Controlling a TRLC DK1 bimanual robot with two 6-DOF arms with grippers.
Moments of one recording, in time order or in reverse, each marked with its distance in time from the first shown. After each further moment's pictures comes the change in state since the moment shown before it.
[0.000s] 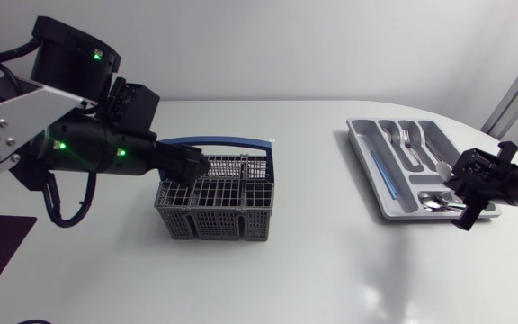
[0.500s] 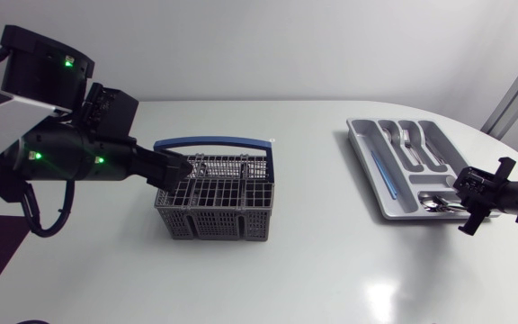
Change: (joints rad) left arm 0.051 -0.076 -0.058 -0.007 -0.022 0.048; right arm -0.122 0.326 0.045 0.290 0.071 -0.138
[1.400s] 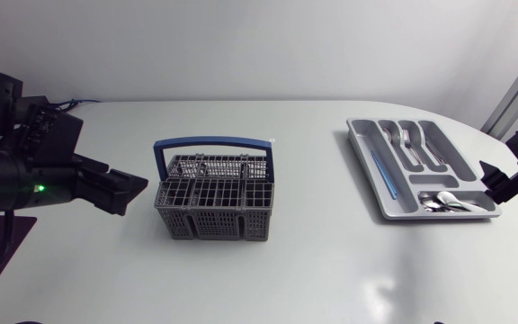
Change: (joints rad) left arm 0.146 -0.232 -0.119 -0.097 -0.023 0.132; right arm -0.038 -0.472 -0.095 0.013 -0.132 0.320
